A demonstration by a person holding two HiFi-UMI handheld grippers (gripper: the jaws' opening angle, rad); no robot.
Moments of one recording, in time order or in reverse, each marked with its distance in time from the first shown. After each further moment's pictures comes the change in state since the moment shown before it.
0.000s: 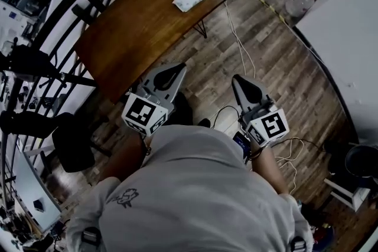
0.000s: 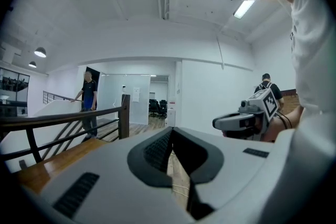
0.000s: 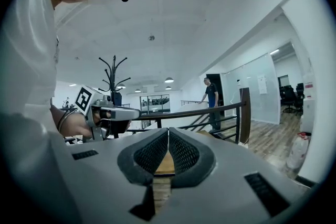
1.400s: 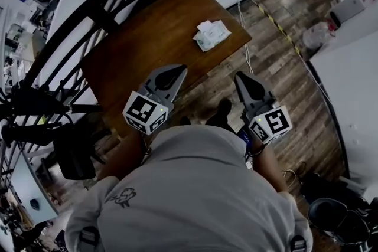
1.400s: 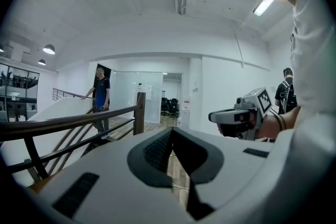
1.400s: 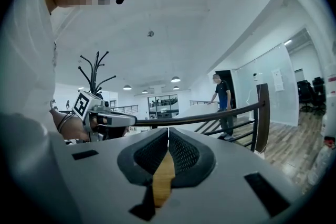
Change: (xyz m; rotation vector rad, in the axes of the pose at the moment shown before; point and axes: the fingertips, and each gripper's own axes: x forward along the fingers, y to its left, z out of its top) left arm 0.101 0.238 0.013 -0.045 0.019 0.094; right arm 0.249 -0.122 0.050 0.002 -0.005 0.122
